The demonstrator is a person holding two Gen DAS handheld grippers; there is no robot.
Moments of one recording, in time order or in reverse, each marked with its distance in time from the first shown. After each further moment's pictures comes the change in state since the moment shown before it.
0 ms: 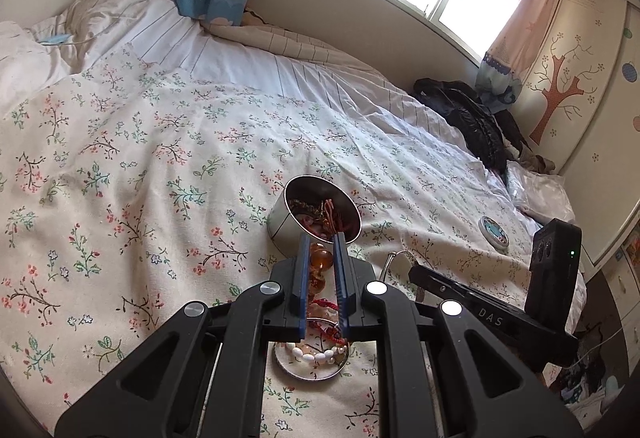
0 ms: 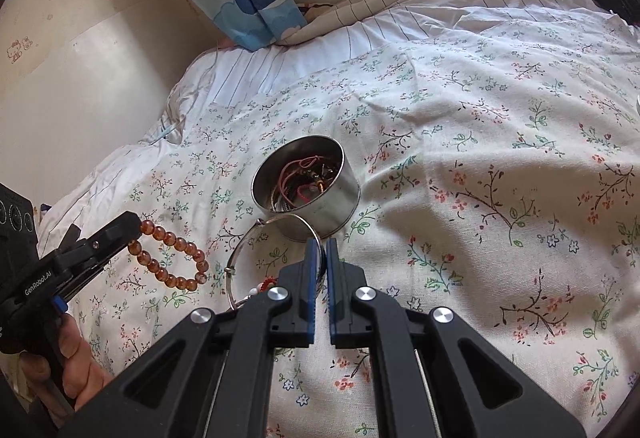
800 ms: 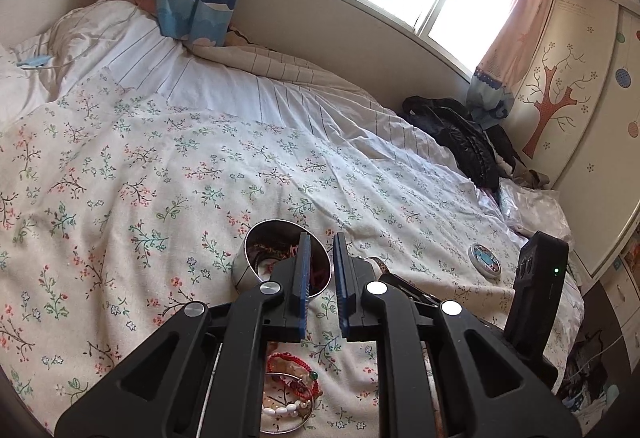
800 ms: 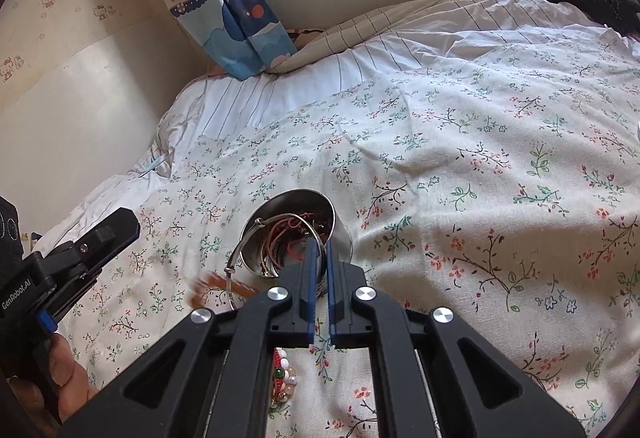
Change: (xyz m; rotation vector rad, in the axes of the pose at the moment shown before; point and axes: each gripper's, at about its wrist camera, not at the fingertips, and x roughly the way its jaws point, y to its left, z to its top) left arm 0.025 -0.031 0.031 0.006 -0.070 -0.028; right arm 0.014 -0.003 0.035 0.012 -0.083 -0.032
